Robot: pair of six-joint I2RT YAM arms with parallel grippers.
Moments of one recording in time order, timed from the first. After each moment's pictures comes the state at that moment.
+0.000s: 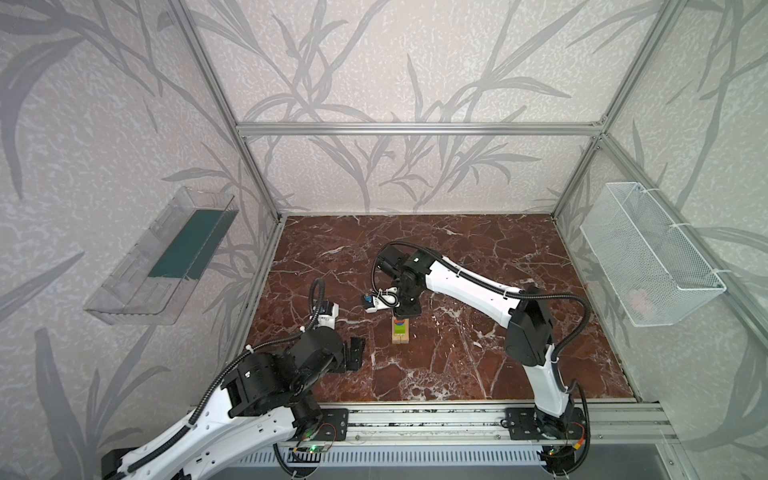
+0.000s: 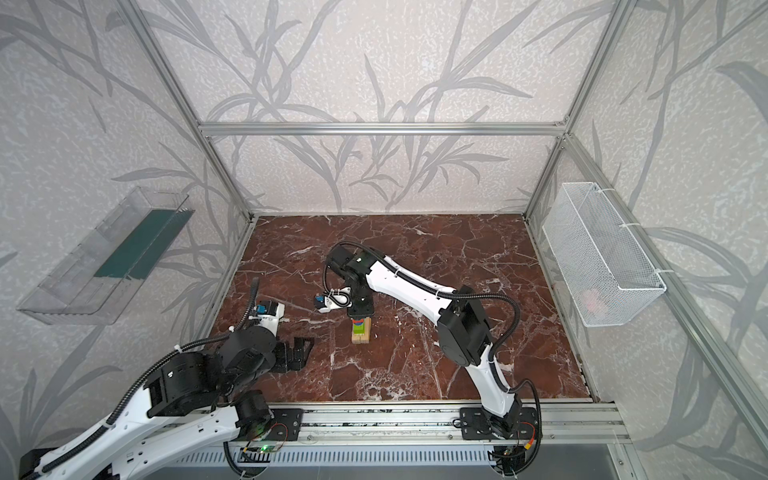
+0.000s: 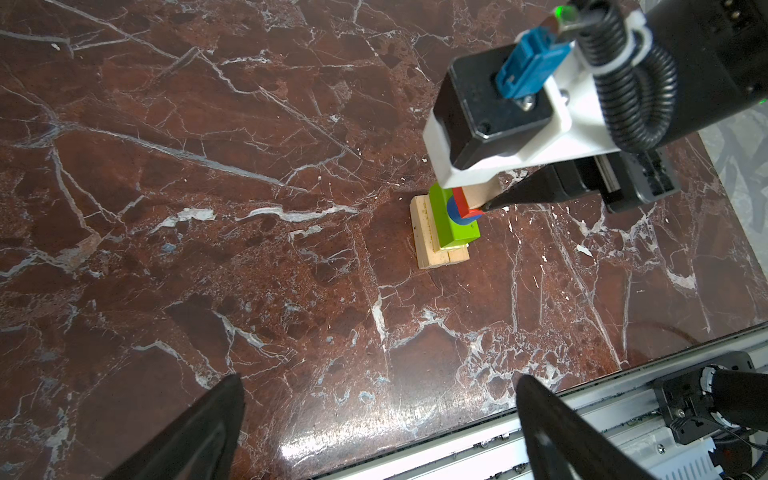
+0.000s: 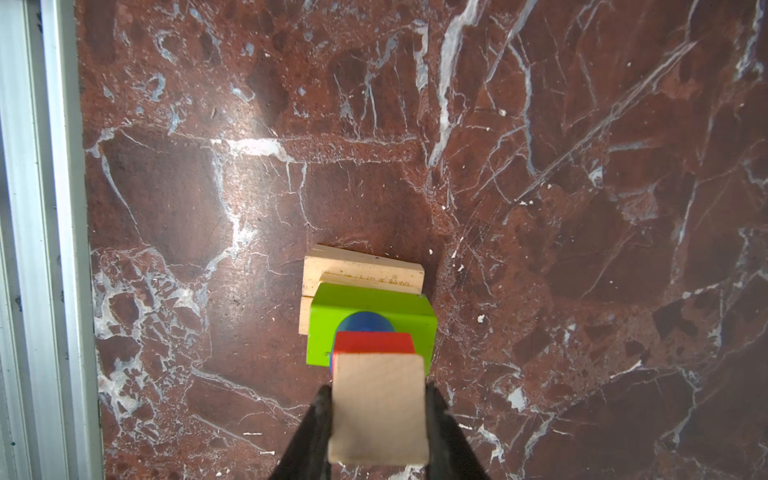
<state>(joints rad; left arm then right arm) -0.96 0.56 0.82 -1.12 -0.36 -0.79 0.93 2.12 1.97 -1.21 -0.15 -0.80</state>
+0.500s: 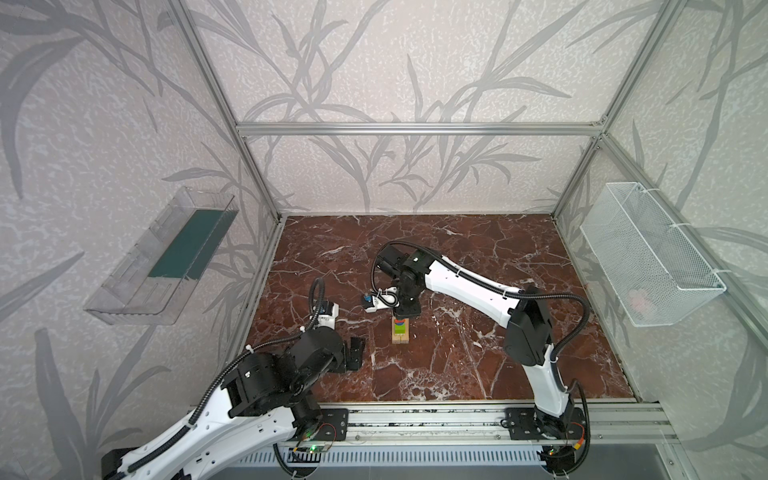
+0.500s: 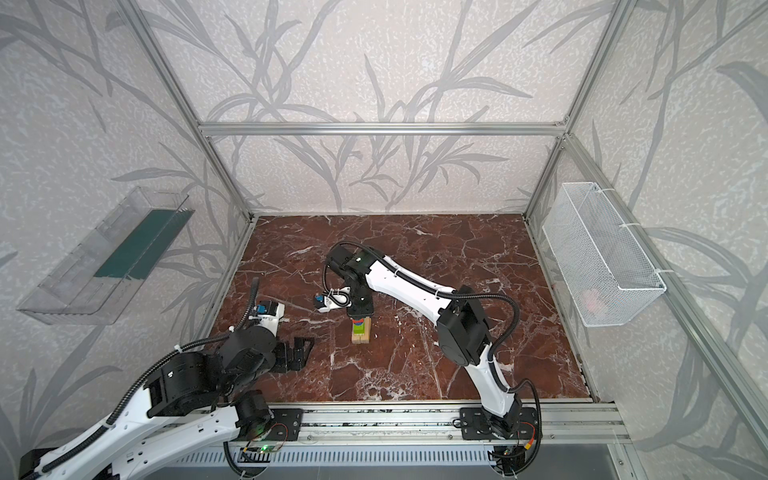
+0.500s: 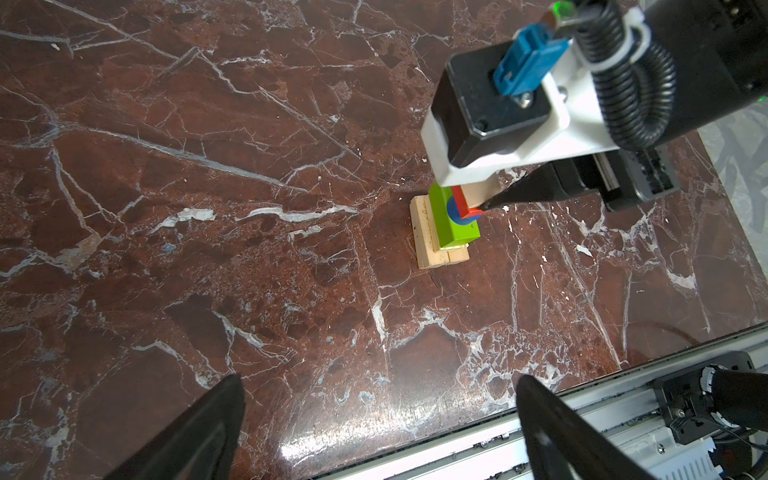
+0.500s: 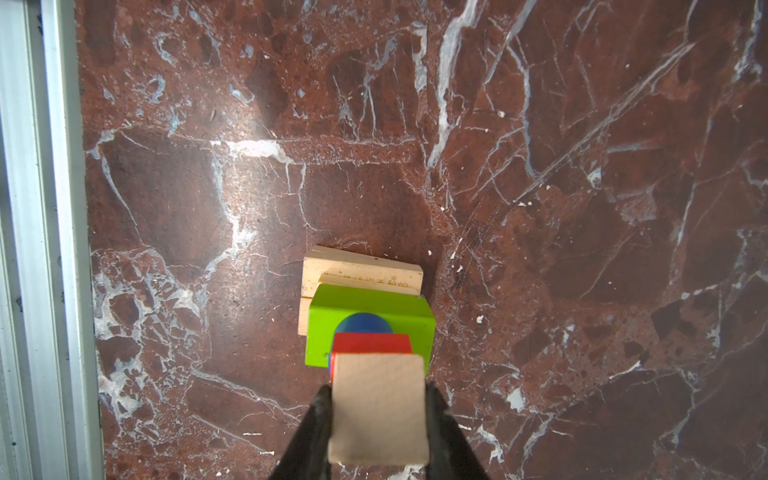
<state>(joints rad) -0.96 0.56 0.82 -1.12 -0.36 -0.79 0.93 2.12 1.99 -1.22 -0.15 -0.80</state>
